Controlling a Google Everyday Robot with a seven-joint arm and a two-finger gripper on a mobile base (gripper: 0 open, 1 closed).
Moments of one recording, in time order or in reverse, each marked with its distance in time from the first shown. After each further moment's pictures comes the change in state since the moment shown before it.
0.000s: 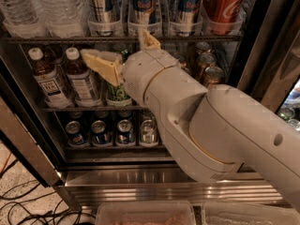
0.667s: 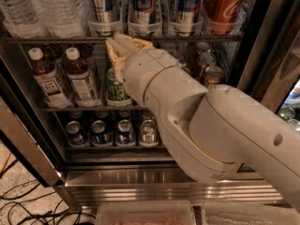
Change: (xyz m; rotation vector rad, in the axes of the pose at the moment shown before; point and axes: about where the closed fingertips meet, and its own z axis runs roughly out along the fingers) arm 0.000 0.000 0.000 0.000 0.000 0.000
